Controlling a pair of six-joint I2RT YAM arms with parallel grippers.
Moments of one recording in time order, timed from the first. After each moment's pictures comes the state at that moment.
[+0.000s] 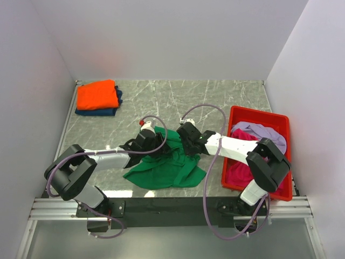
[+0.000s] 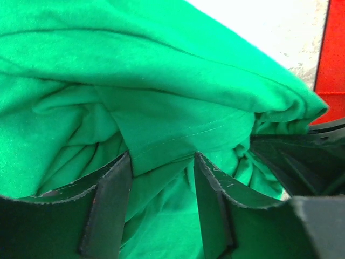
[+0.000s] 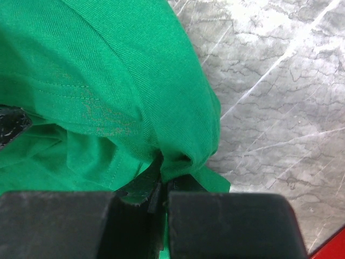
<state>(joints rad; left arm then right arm) -0.74 1.50 0.60 0.27 -0.06 -0.85 0.79 1.60 0.94 -0.41 0.24 0.44</state>
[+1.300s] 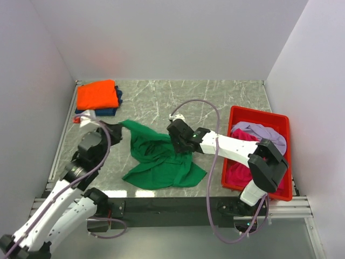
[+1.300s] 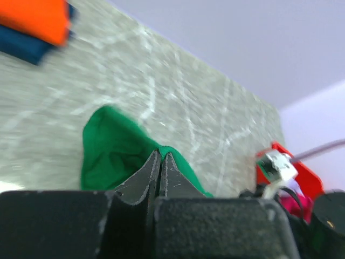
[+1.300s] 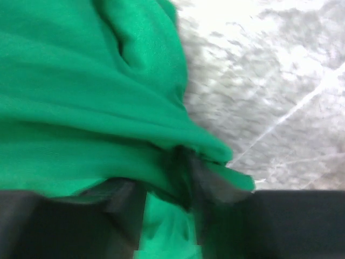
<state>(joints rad) -0.52 0.63 0.65 -0.20 -0.39 -0.74 0.88 1.61 1.07 -0.47 0.25 0.44</state>
